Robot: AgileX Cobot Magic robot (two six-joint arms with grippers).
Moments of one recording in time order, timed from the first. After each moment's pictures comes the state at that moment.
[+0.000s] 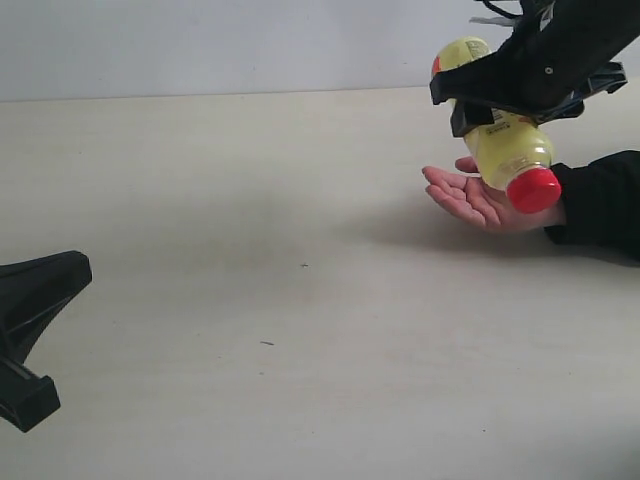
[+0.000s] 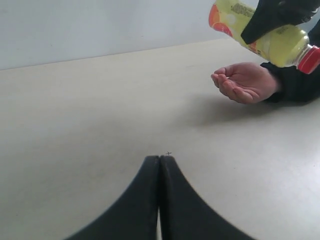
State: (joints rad) left arm -0.82 0.80 -0.08 -0.45 -0.40 0.25; right arm 0.29 1.69 -1.23 -0.03 0.68 0.18
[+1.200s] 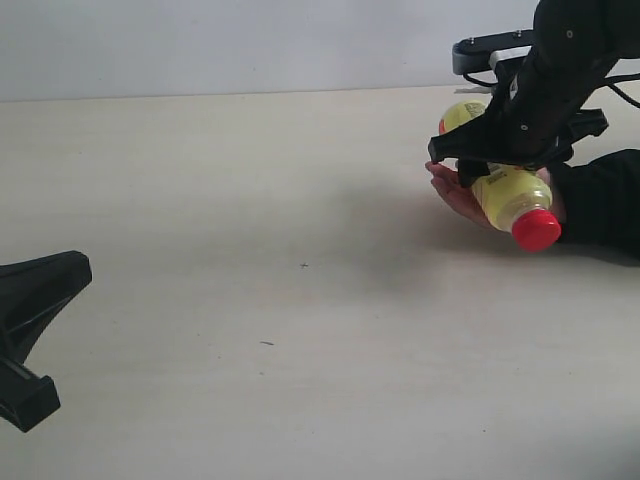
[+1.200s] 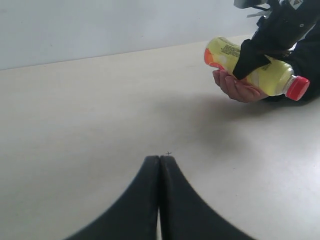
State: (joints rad) left arm -0.82 0.80 -0.08 -0.45 -0.40 0.25; right arm 0.29 1.87 -1.23 -0.20 0.66 0.29
